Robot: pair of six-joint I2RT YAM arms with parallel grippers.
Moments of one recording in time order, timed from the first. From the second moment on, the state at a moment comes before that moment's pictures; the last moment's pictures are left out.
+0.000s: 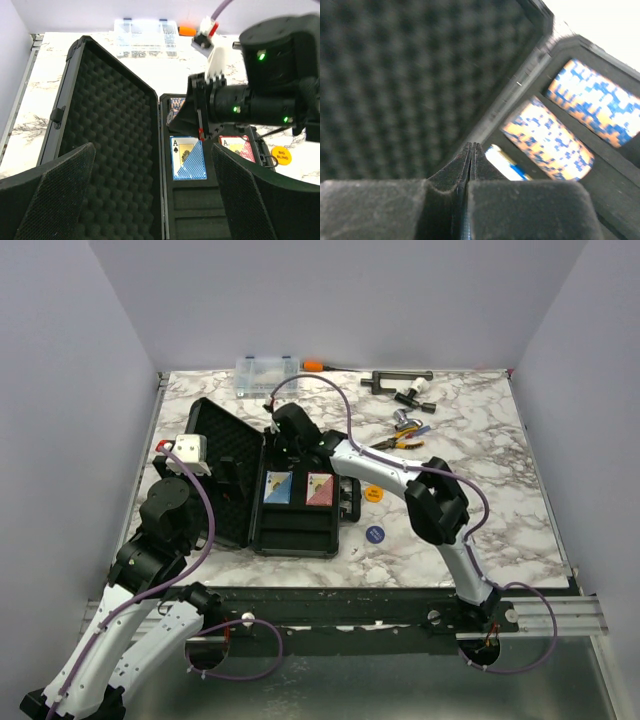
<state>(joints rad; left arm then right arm) -0.52 0.55 0.86 -0.48 -0.39 -0.16 0.89 2.22 1.83 -0.24 -0.05 0.41</state>
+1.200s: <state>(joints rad) -0.51 0.54 0.86 -0.48 -0.39 -0.16 0.91 2.45 2.24 -0.49 0.19 0.58</state>
